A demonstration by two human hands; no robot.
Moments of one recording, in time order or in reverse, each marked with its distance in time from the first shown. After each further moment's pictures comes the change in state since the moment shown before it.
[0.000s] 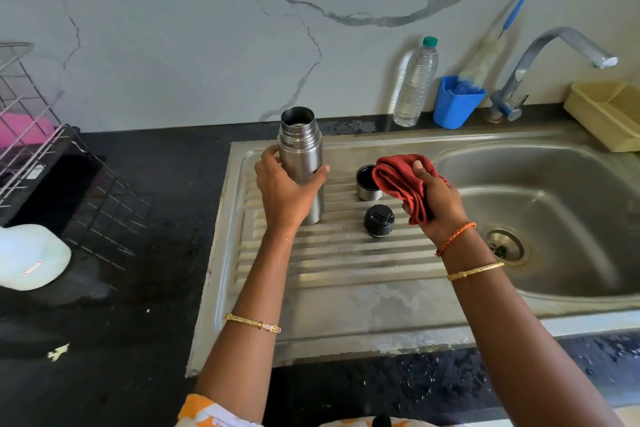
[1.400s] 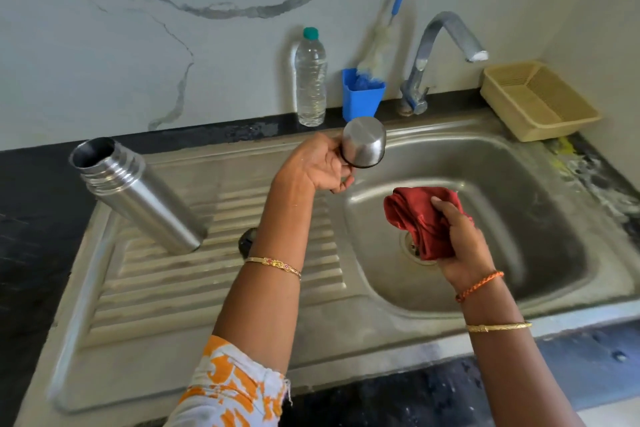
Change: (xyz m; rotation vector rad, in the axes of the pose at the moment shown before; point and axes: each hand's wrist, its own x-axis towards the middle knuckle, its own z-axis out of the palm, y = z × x) left_hand -0.004 0.143 0.222 -0.566 -0.784 -0.952; right_hand 0.049 -0.078 -0.196 0.114 0.265 0.086
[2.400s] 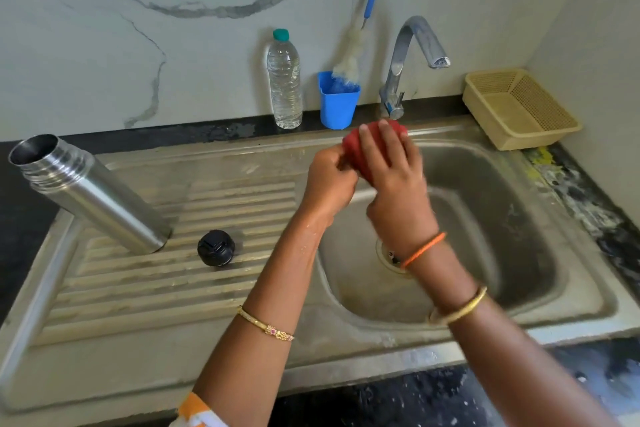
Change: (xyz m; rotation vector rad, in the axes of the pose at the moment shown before) left_hand 0.012 -0.066 0.067 0.504 0.230 0.851; right_hand 0.003 -0.040 0.035 -1.413 -0.184 -1.234
